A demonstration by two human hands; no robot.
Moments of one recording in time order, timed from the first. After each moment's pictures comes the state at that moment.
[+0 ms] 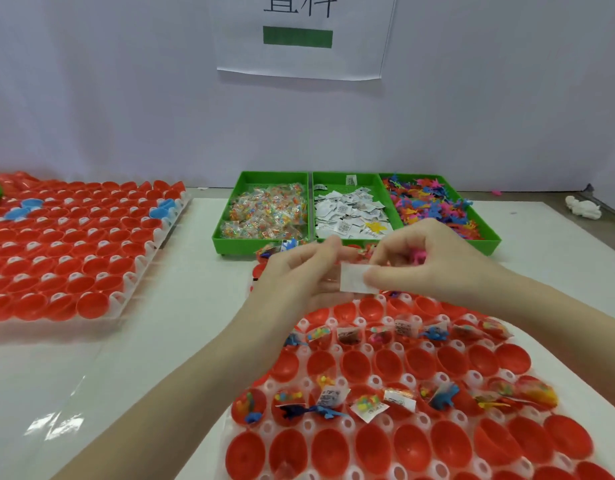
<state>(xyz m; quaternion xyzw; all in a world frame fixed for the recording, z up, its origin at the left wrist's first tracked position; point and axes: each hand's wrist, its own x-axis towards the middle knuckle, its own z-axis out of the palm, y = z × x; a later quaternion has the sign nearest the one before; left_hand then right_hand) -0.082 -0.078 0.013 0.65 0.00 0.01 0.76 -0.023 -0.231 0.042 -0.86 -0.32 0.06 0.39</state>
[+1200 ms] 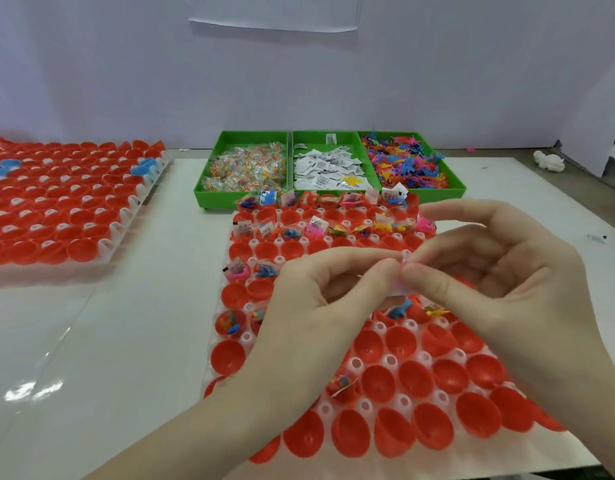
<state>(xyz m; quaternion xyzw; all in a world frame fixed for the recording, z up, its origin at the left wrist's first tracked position) -0.167 -0.133 0.015 0.66 -0.11 0.07 0.74 -0.145 -0.272 0.030 -0.74 -0.23 -0.11 0.62</state>
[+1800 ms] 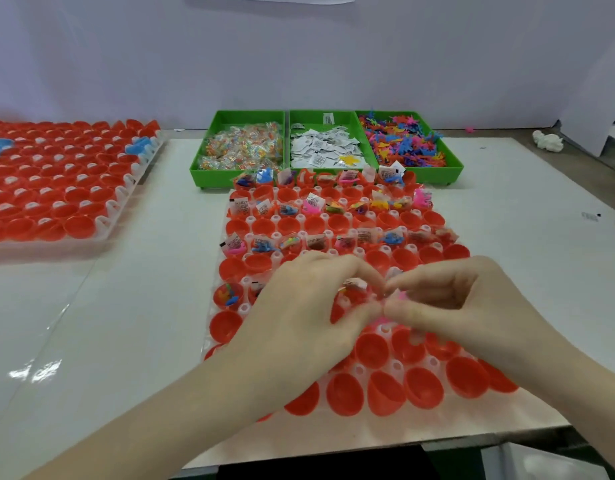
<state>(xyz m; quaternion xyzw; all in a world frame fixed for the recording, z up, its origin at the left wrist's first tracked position) -0.172 -0.122 -0.010 0.90 -0.16 0.10 0.38 -0.147 -0.289 0.002 -0.78 -0.17 0.11 0.59</state>
